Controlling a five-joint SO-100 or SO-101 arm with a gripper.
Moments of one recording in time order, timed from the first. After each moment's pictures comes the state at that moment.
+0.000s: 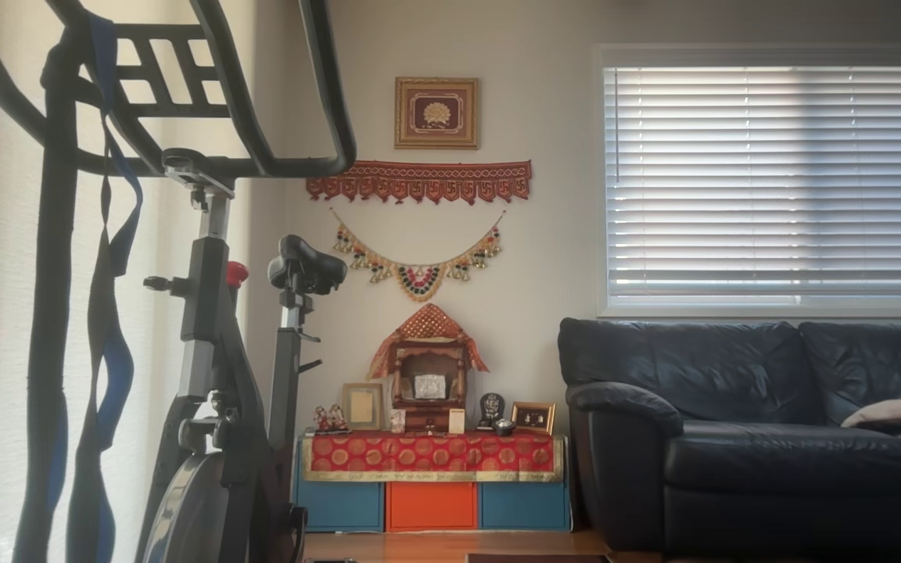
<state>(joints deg) -29.0 116.8 118.4 63.1 -7.5</state>
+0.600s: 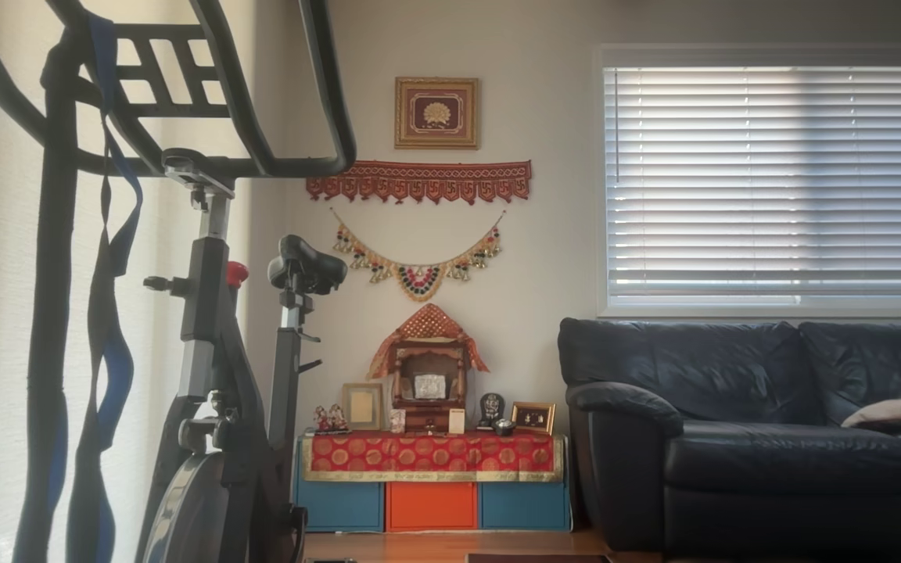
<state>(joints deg) -16.3 118.3 102.7 67.2 -4.8</state>
